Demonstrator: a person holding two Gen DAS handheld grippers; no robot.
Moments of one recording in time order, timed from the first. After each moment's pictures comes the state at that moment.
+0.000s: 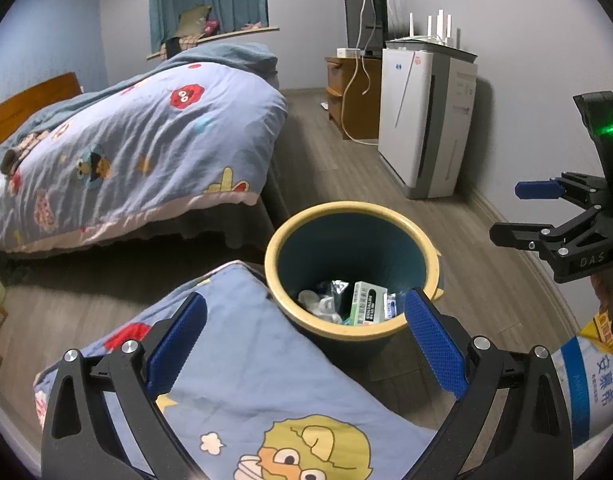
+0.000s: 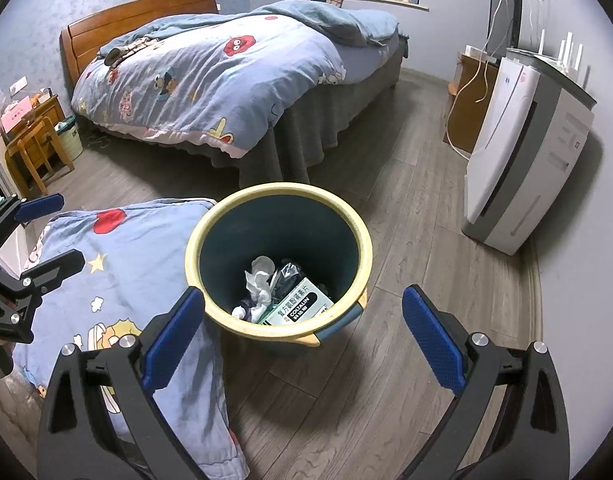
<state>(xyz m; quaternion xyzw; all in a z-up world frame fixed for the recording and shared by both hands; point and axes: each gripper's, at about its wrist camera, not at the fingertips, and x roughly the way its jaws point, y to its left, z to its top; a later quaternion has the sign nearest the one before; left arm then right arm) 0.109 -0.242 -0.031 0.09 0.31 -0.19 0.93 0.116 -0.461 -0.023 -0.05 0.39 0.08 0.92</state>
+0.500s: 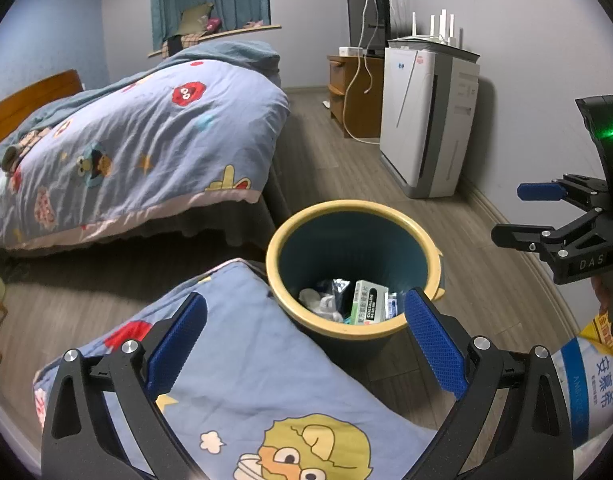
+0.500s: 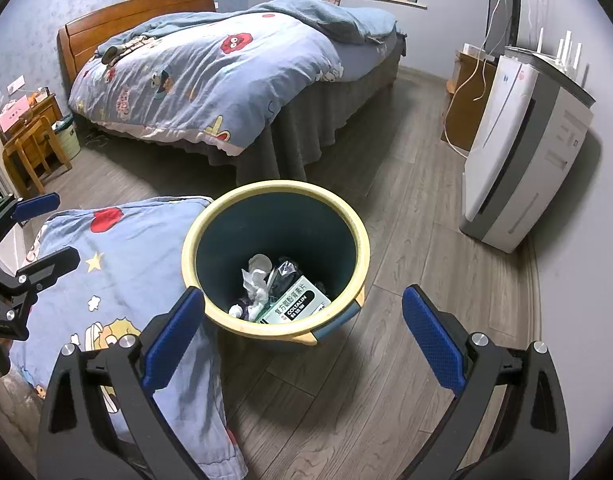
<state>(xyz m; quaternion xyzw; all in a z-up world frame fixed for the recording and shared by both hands) 0.110 -0.240 -0.032 0.09 0.31 -0.19 0.93 0.114 -0.460 -0.025 -0.05 0.39 0.08 0.92</state>
